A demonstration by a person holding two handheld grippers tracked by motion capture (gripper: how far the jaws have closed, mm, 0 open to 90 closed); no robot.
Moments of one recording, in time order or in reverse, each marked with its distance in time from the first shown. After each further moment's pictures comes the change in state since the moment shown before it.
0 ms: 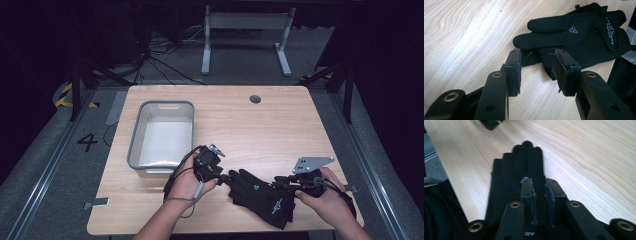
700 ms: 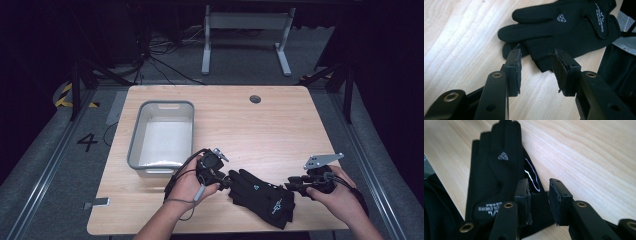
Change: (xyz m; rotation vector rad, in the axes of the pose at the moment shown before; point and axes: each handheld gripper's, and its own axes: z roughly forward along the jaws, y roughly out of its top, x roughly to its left) left arm -0.008 0.000 0.003 0.072 -0.050 0.048; right arm -0.030 -0.025 -0.007 0.105 -0.011 0.118
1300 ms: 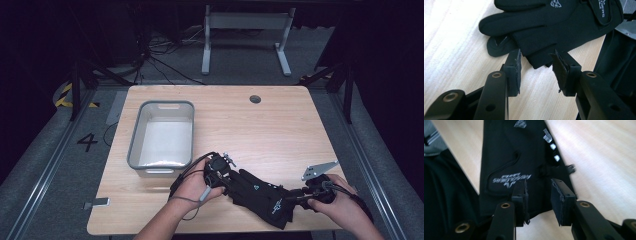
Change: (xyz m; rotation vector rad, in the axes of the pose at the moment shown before) left arm -0.005 0.008 0.020 0.131 -0.046 0.043; right arm 0.014 -0.015 0.003 0.128 0.072 -0.020
